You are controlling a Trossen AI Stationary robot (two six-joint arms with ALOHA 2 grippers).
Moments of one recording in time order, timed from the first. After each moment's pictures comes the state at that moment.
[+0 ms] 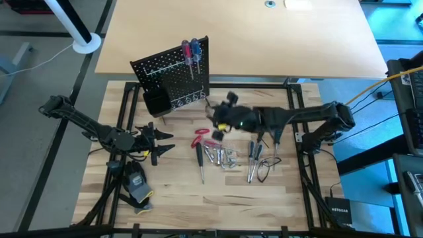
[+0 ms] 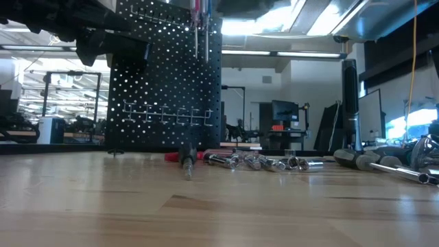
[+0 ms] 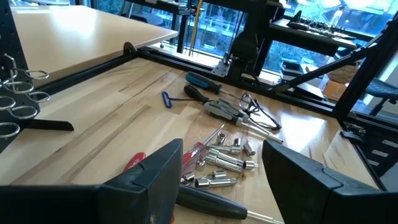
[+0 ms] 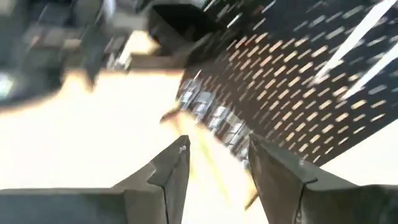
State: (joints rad) left arm -0.45 0.73 0.31 0.22 -0.68 -0.36; right arm 0.09 1.57 1.42 -0.35 0.50 -0.05
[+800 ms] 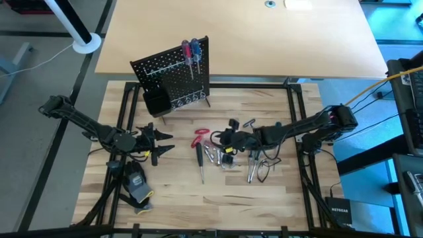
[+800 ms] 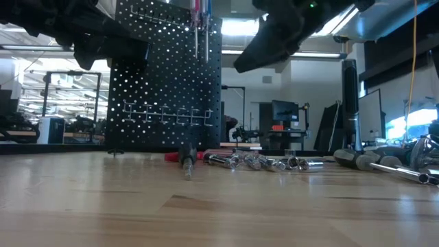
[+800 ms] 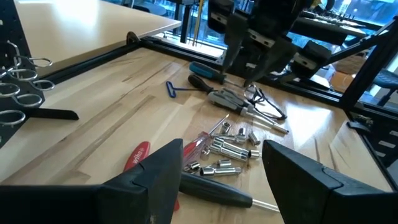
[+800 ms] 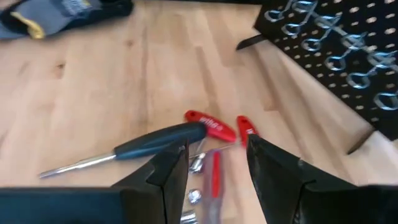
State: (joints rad) left arm -0.45 0.73 0.31 0.17 -0.68 -0.39; right arm 0.18 1.54 0.98 -0.05 0.34 0.10
